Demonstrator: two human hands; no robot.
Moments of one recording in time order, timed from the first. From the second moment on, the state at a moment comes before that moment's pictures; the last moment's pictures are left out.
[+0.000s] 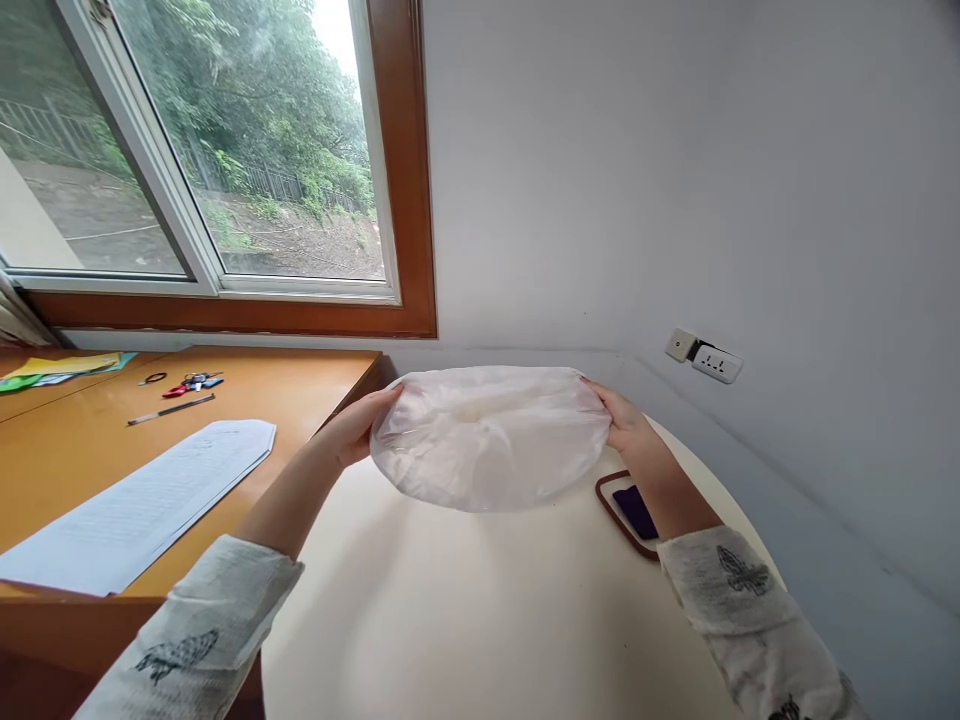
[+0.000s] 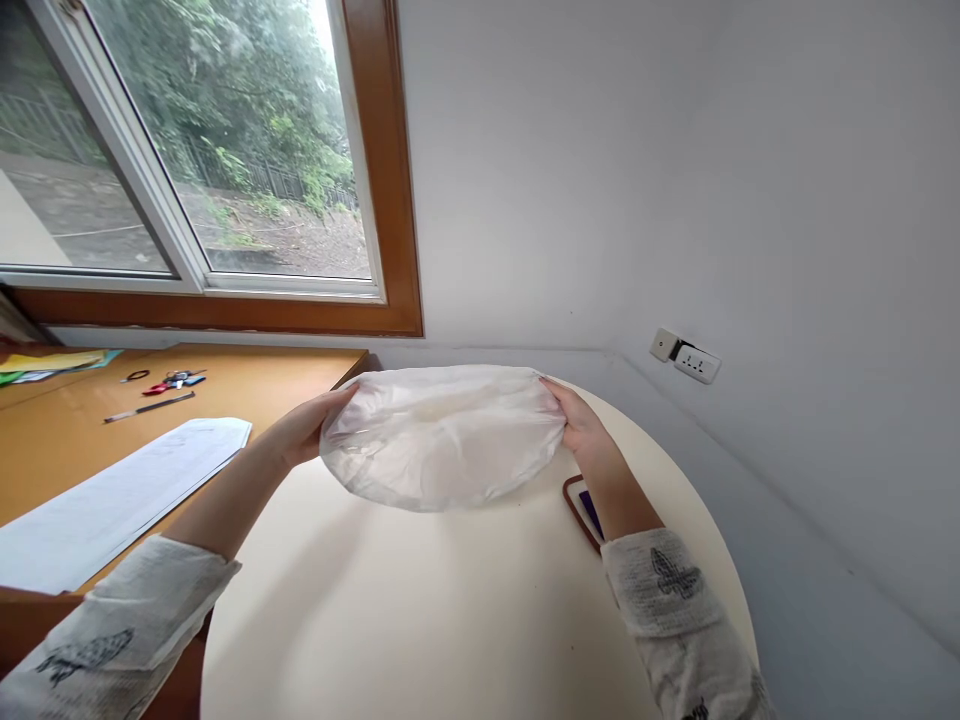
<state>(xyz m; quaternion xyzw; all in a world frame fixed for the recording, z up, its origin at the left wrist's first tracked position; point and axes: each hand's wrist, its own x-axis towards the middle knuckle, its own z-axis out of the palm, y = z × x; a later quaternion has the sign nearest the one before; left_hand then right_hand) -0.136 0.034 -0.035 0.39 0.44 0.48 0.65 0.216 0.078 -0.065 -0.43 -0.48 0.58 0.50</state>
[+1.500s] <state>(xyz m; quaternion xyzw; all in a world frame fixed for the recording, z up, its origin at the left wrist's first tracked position) -0.161 0.102 -0.133 0.54 0.70 0.35 0.30 0.177 0.130 -0.183 -0.64 -0.70 0.14 0.28</state>
